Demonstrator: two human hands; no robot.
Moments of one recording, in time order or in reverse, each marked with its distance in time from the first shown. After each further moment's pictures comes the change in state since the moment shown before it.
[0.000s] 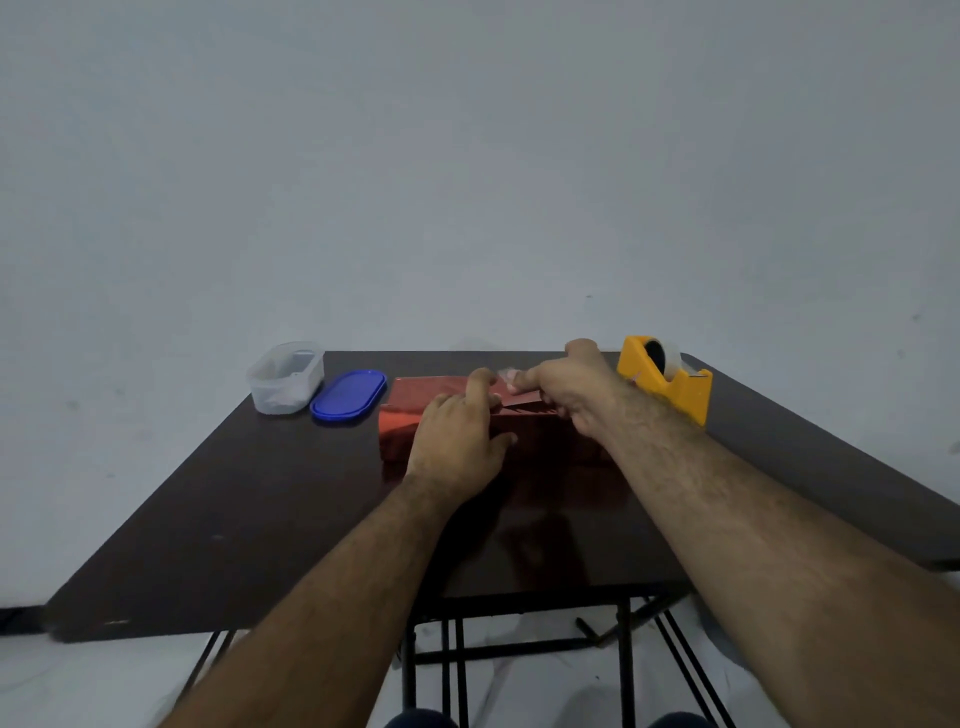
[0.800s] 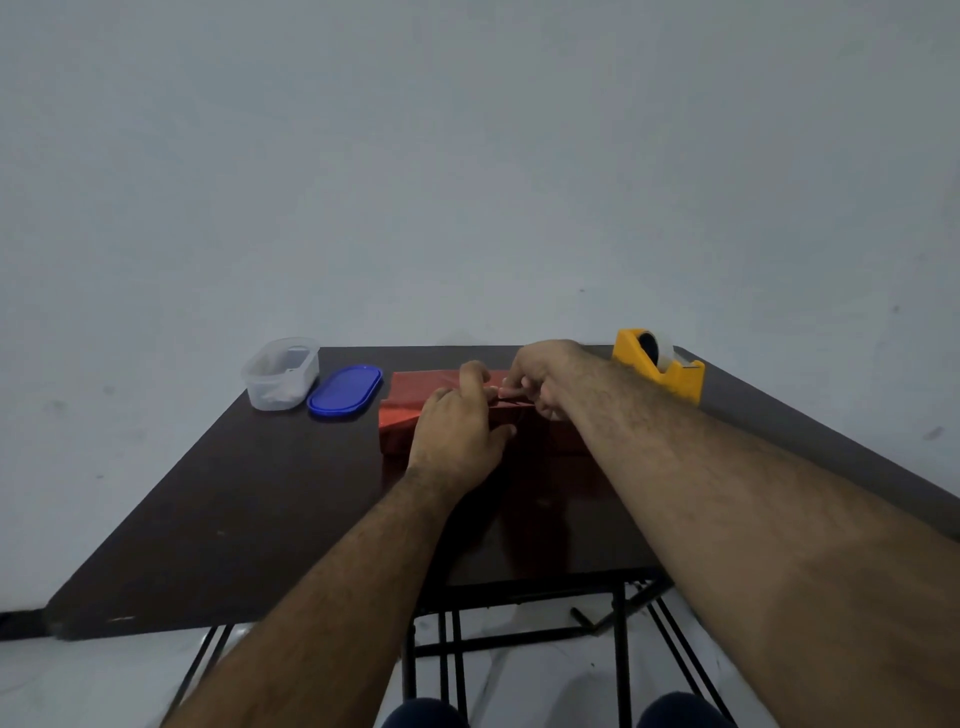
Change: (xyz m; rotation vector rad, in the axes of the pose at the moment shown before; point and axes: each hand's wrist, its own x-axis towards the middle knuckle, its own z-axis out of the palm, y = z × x) left_hand 0.000 0.000 0.000 -0.039 -0.009 -0.055; right_hand 0.014 -0.020 0.019 -0.173 -0.128 0.358
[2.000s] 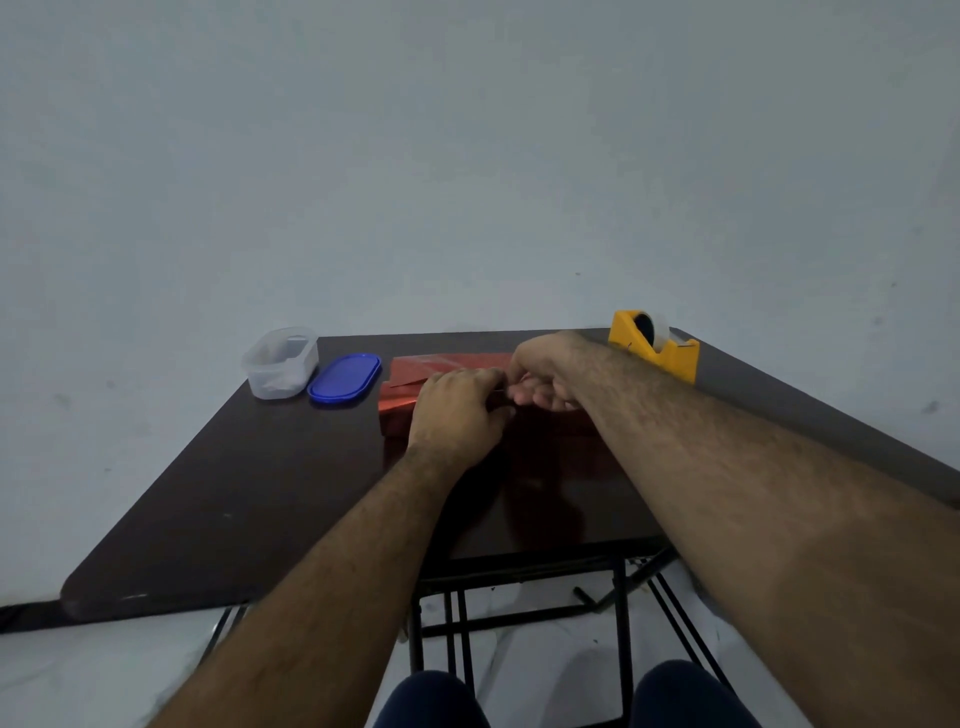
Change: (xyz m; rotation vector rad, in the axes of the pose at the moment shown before) left_hand 0.006 -0.006 0.003 0.138 0.015 0.152; right_hand -0.023 0.011 -0.006 -0.207 -0.099 -0.018
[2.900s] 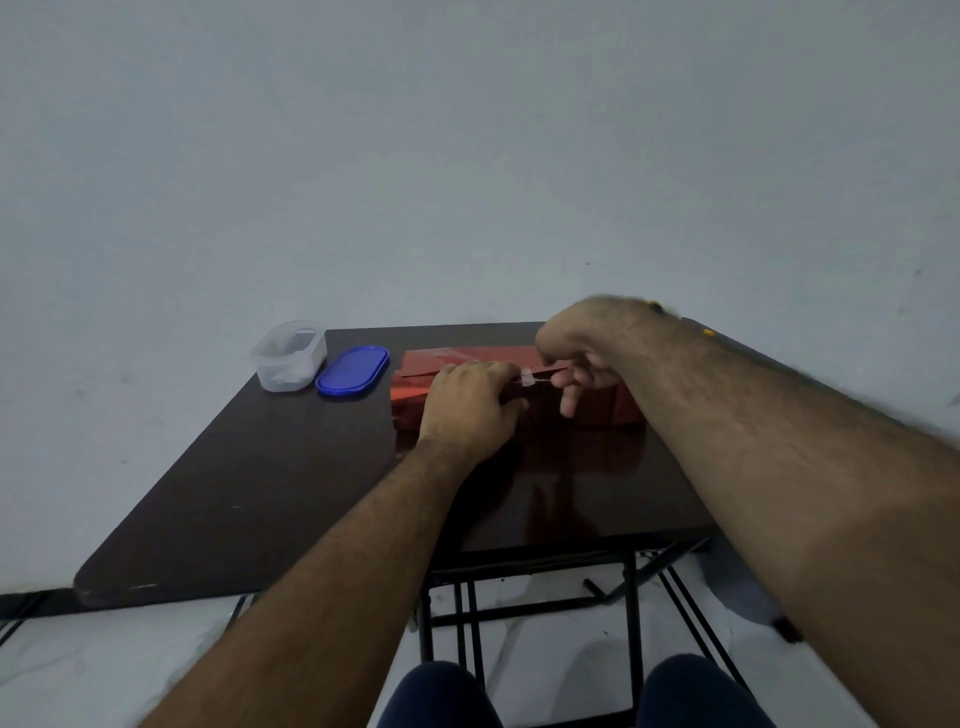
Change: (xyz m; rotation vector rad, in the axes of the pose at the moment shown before) left_hand 0.000 0.007 -0.001 0.060 -0.016 0.004; right_hand -0.028 -0.009 -0.025 -0.303 0.070 0.048
